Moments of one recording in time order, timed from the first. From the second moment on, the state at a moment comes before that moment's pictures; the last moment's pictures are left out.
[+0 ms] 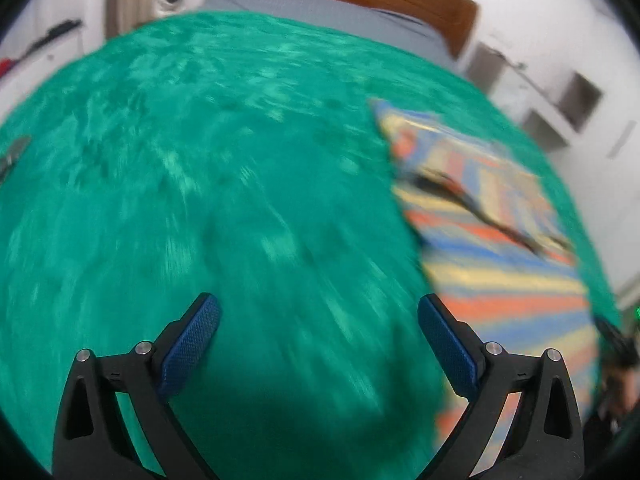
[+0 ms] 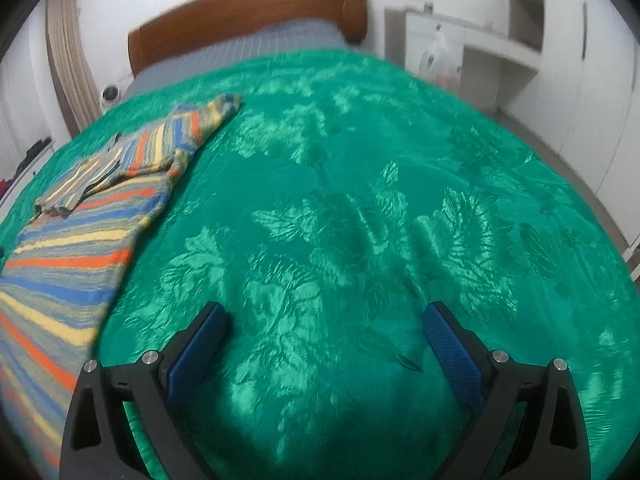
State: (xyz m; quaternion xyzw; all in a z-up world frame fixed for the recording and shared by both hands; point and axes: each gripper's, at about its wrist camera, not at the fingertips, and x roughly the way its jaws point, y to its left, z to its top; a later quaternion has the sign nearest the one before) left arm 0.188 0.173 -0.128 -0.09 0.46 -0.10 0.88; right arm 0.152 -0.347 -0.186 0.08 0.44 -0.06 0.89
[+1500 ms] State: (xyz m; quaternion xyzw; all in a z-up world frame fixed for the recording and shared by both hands) left arm 0.344 0.108 -0.092 -0.20 0.49 -0.19 0.82; right arm 0.364 -0.320 -0.128 0.30 0.44 0.13 0.84
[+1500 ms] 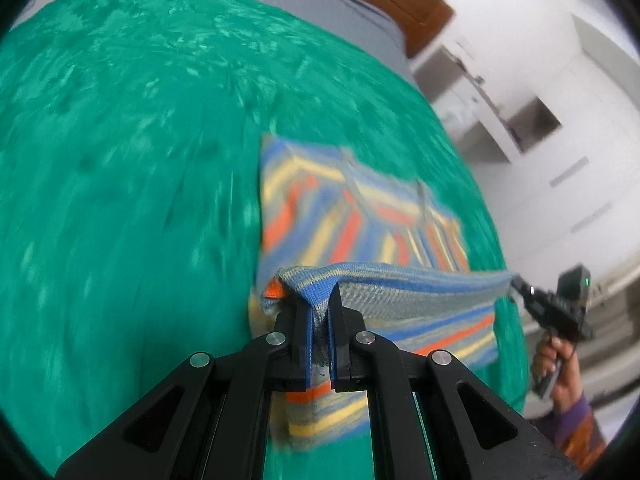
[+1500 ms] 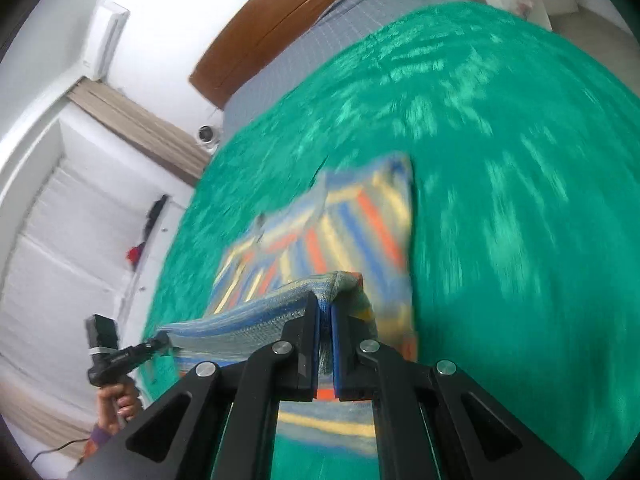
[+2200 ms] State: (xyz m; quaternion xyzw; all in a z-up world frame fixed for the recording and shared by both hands) left arm 0.451 0.127 -0.088 -0.19 0.44 -0.09 0.87; right arm 0.442 -0.367 -0.153 0.34 0.42 0.08 0.84
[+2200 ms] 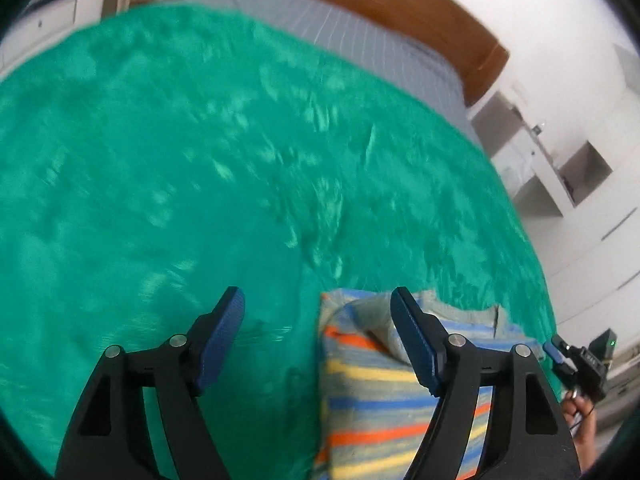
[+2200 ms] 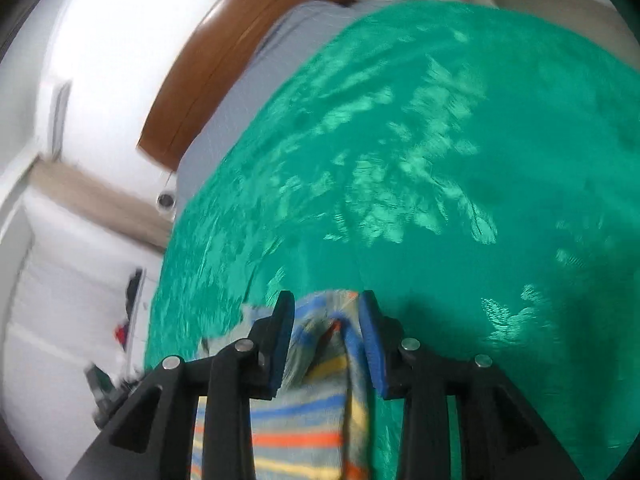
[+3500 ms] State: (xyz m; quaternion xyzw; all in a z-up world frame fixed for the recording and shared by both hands) left arm 0.203 0.096 -0.144 -0.08 0.42 -0.06 0.90; right arm 0.200 -0.302 -0.158 0.07 0.44 0.09 0.89
